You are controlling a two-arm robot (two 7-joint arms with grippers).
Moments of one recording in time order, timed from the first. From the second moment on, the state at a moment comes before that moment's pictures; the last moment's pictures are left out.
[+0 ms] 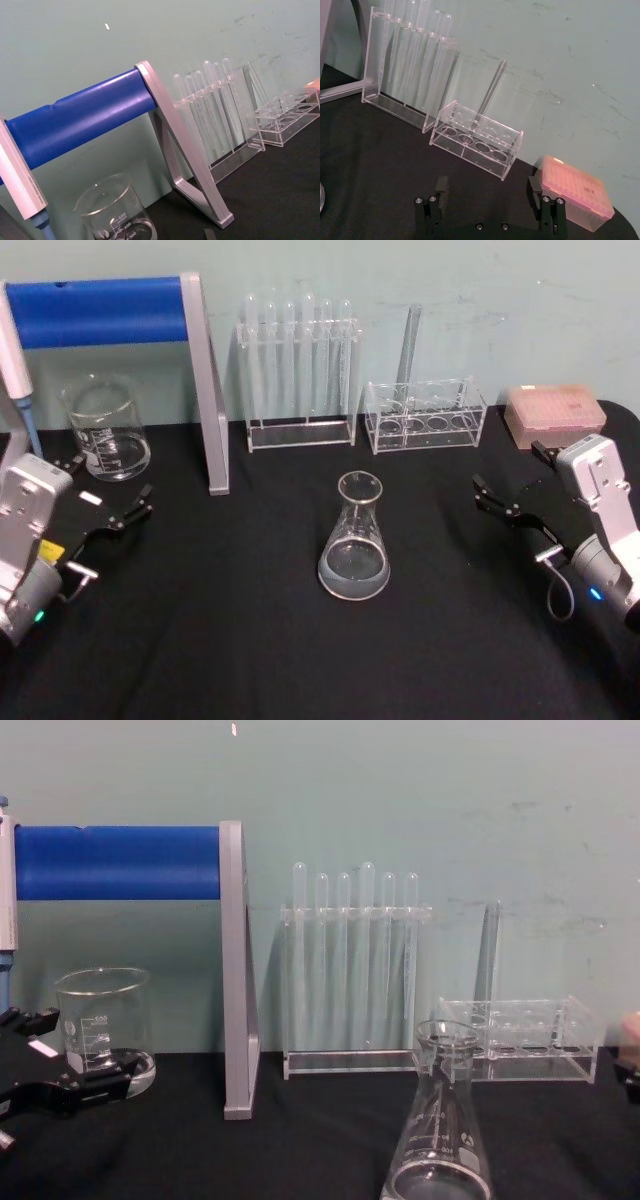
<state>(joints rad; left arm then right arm) -0.20 0.60 0.45 -1.41 -0.25 -0.12 0.03 0.20 0.60 -0.45 -1.41 0.25 -0.12 -0.03</state>
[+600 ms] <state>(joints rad) -0.20 0.60 0.45 -1.41 -0.25 -0.12 0.03 0.20 0.60 -0.45 -1.41 0.25 -0.12 -0.03</state>
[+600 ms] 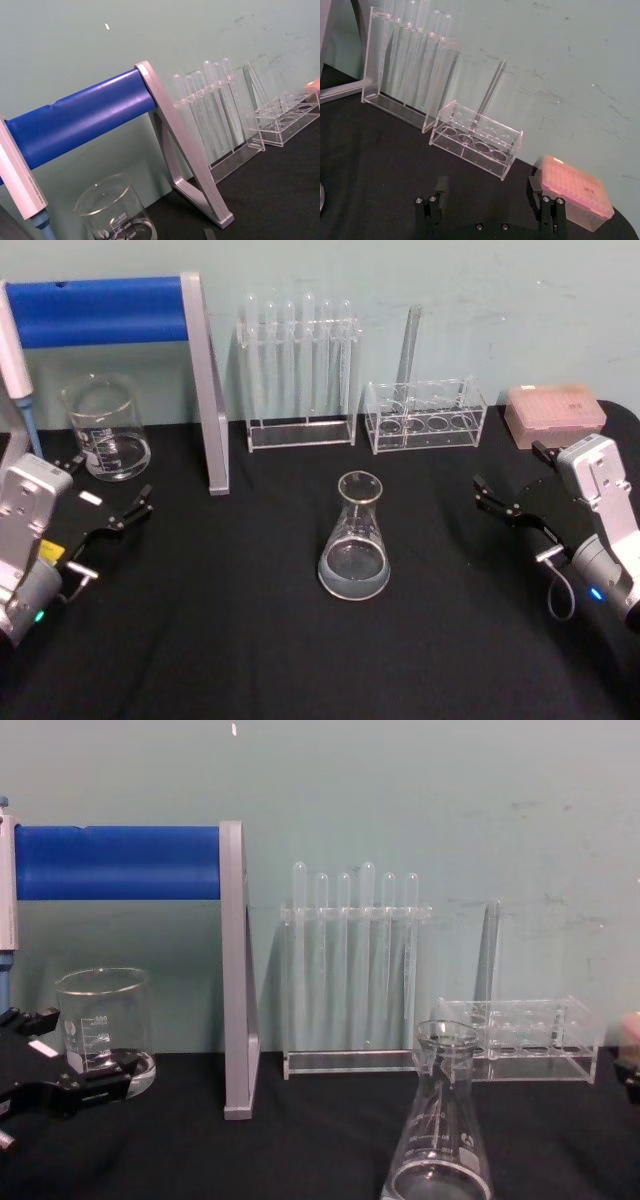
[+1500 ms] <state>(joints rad) -0.20 0.60 0.45 -1.41 -0.25 -0.12 0.03 0.19 0.60 -0.44 -1.41 0.25 -0.12 -0.02</state>
